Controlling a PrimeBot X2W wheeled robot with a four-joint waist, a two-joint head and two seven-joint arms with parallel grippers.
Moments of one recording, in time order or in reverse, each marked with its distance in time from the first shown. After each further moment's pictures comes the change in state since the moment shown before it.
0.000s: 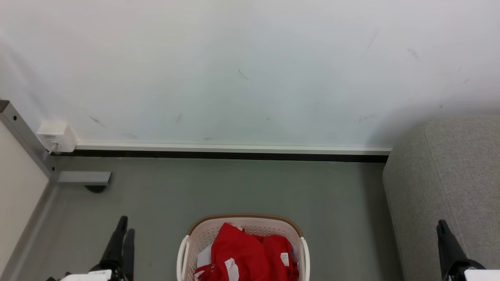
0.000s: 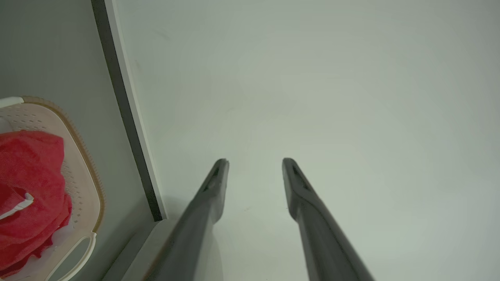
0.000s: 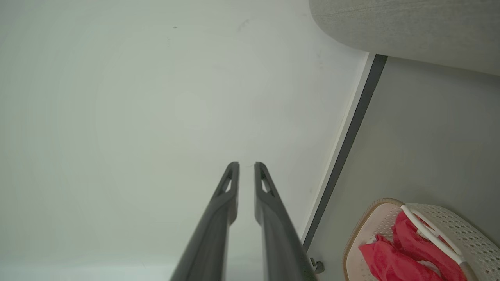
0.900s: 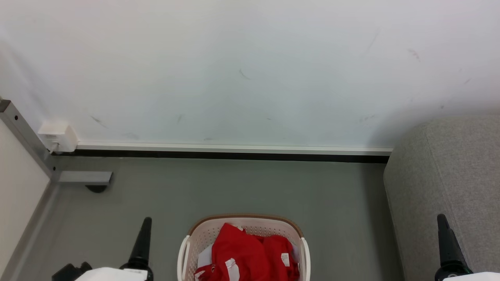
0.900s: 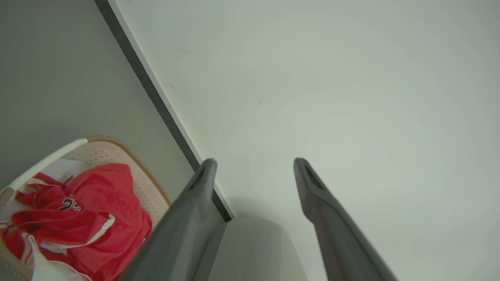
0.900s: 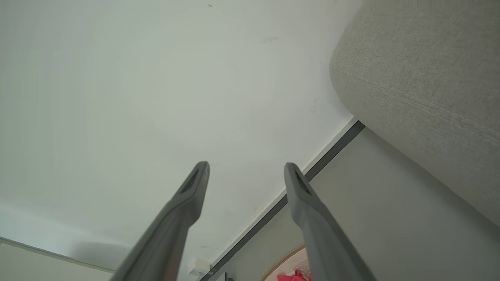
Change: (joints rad) left arm 0.008 -0.001 -0.108 -0.001 0.343 0.063 -0.122; right arm 0.061 -0.002 0.031 -0.083 -0.468 0.000 -0.119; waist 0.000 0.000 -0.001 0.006
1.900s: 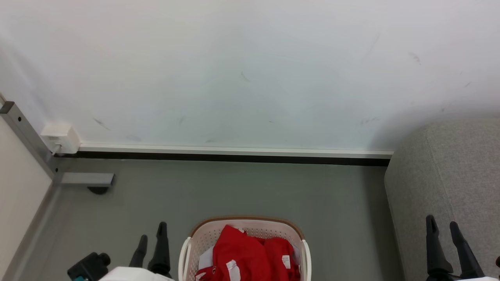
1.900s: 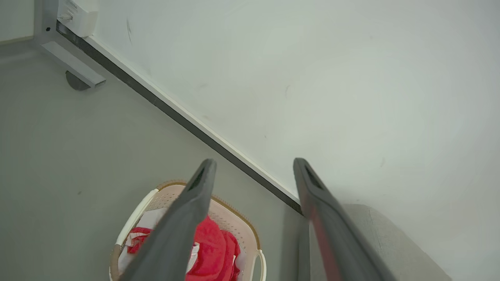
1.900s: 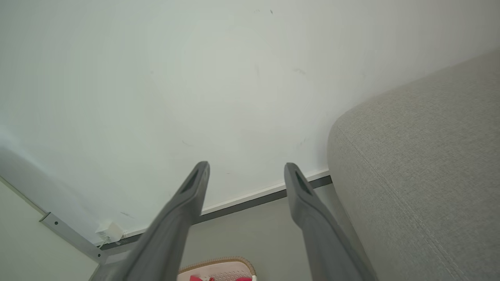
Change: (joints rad) left arm 0.018 0.003 -0.086 -0.030 0.475 0.117 -0.094; right arm 0.038 -0.025 0.036 -0.059 -0.518 0.000 -0.098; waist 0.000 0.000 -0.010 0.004
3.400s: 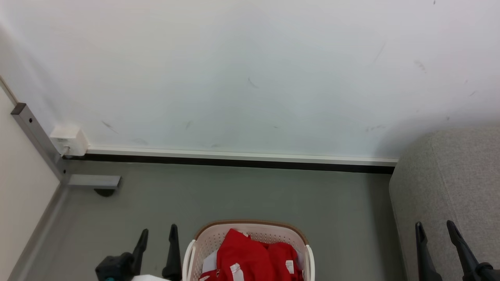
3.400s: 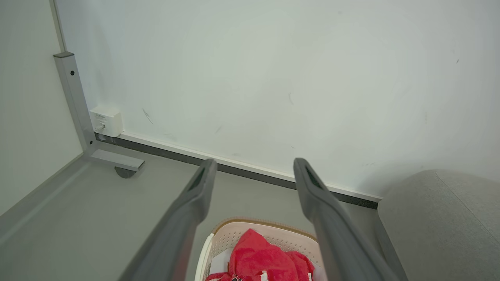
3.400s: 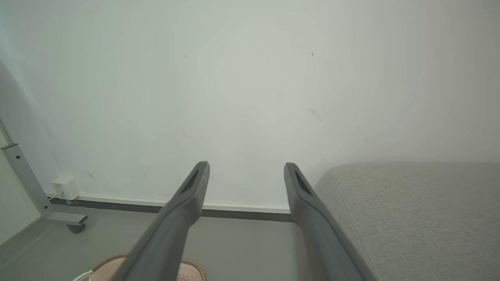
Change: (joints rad) left arm 0.015 0.005 -0.051 0.001 0.489 0.038 -0.113; right arm 0.043 0.001 0.007 -0.040 -0.410 0.000 -0.113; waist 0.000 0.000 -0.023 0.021
